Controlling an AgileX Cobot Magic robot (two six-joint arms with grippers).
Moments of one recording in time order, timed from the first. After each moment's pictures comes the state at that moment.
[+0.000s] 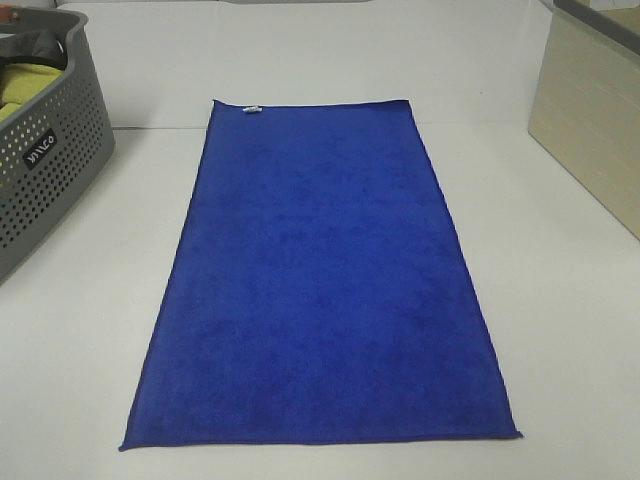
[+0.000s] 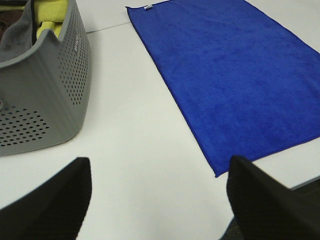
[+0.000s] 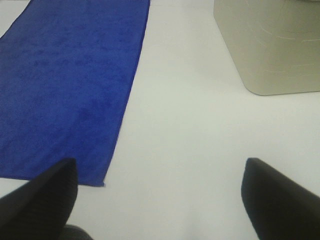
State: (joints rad) left arm 0.01 0.00 -0.51 -0.28 1.07 0.37; right arm 0.00 -0.01 -0.51 0.10 1.07 -0.11
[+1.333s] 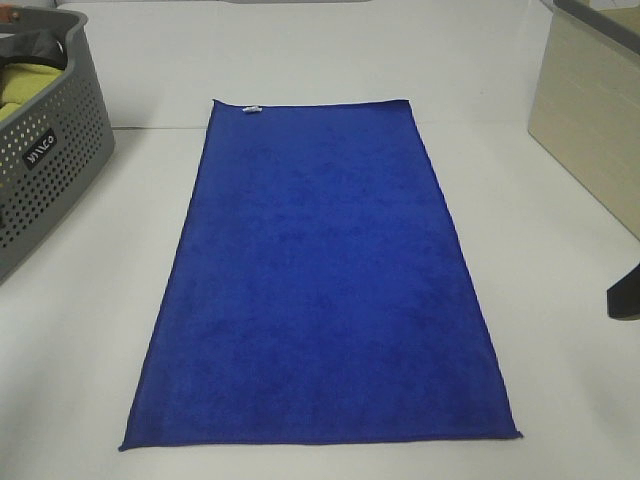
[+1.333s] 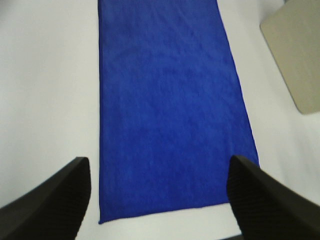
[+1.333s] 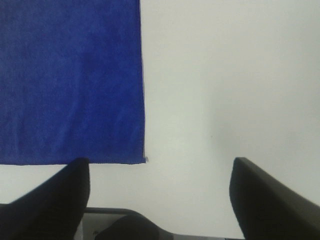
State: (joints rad) left arm 0.01 0.84 -0.51 -0.81 0.66 0.35; right arm 0.00 0.97 -0.56 0.30 0.79 -0.06
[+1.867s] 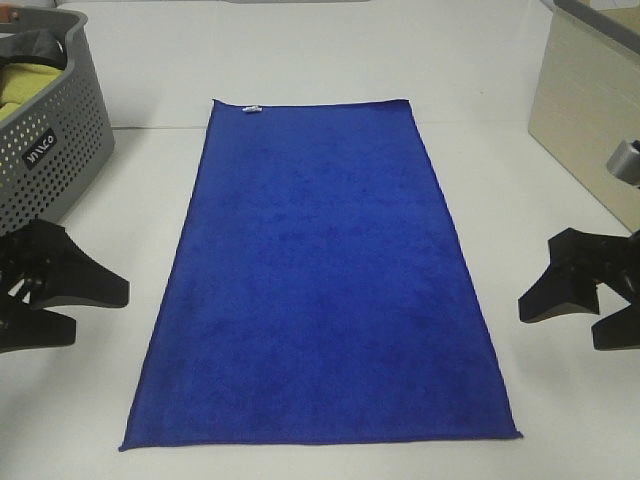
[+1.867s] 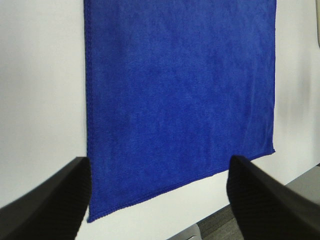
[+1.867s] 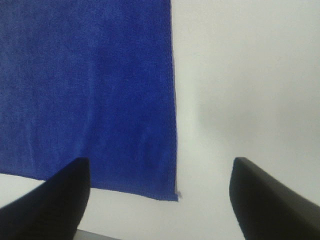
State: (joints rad) left arm 0.01 1.51 -0.51 -1.26 0.67 0.90; right arm 0.00 1.37 -0.56 0.64 0.60 -0.38
